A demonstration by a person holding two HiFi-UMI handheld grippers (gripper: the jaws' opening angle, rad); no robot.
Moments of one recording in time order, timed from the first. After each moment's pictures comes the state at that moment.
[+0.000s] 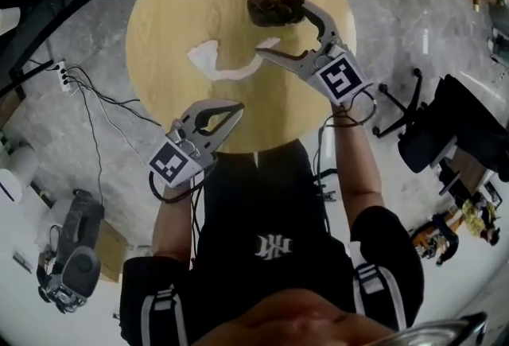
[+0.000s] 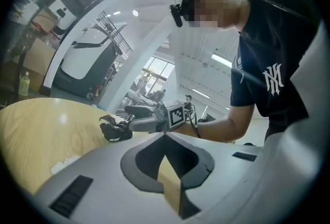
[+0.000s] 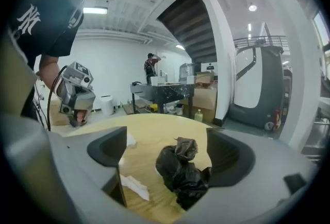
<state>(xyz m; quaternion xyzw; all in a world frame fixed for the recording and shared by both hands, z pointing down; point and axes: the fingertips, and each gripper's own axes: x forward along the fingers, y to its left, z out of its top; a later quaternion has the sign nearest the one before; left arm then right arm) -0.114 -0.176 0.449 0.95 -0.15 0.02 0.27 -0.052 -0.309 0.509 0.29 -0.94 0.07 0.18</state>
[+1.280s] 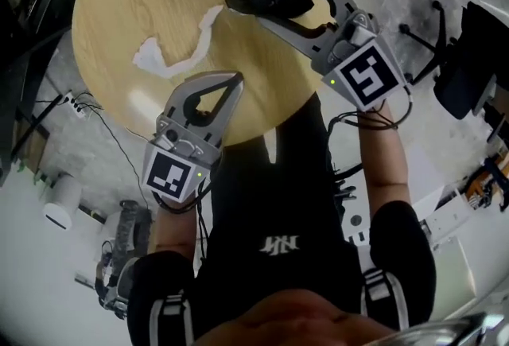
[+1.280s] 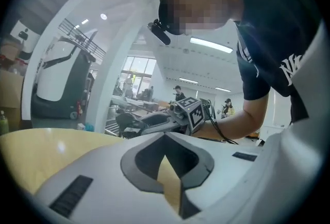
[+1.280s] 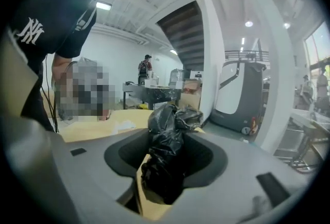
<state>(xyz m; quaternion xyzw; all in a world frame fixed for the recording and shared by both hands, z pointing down) -0.026 -0.172 0.445 0.98 -0.11 0.07 0.13 0.033 -0.251 0.489 0.35 -0.92 0.04 0.19</state>
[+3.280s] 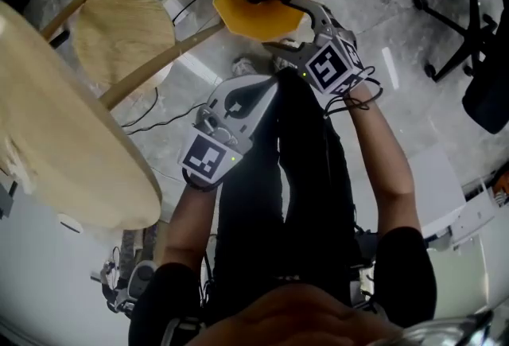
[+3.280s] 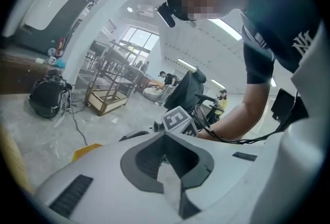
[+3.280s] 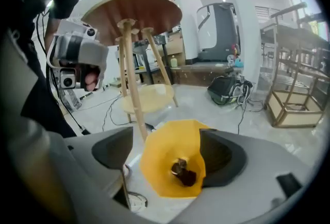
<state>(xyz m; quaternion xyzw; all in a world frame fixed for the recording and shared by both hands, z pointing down) 0.261 0.020 0.760 0.97 -0.03 0.11 0.22 0.274 -0.034 0.902 0.36 -0.87 0.19 0.29</state>
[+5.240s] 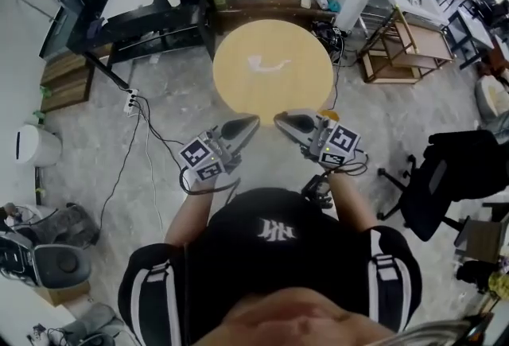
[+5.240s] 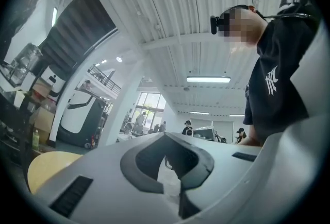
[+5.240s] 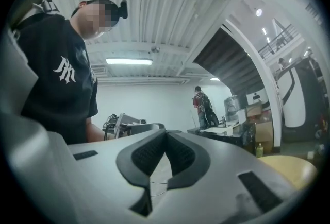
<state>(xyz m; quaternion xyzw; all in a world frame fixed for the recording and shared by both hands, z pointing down) -0.160 0.144 0.198 0.96 -0.24 -0.12 0.11 -0.121 0.144 0.214 0.11 -0.99 0.07 -0.04</state>
